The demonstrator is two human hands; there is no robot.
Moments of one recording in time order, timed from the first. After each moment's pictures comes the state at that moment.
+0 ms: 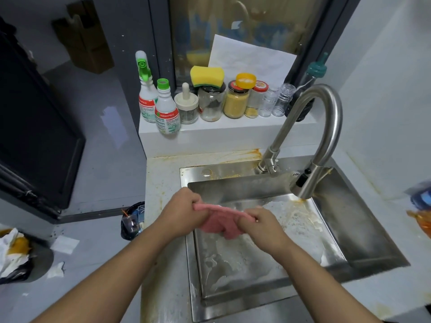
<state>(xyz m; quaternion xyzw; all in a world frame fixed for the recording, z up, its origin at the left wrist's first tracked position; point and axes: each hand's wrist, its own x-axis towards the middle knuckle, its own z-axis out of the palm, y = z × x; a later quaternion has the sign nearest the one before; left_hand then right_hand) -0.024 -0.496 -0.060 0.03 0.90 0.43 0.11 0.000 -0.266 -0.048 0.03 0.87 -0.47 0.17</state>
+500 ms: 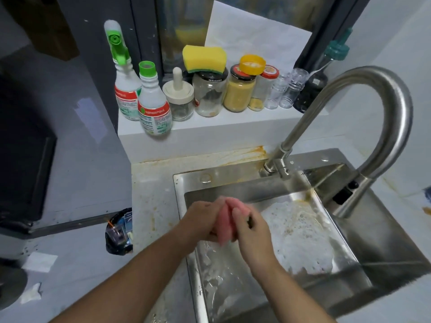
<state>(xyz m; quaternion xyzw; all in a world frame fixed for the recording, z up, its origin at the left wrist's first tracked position) -0.088 -0.469 -0.105 -0.15 0.67 0.67 0.29 -0.041 -0.333 -0.113 0.16 0.78 -0.61 0.02</state>
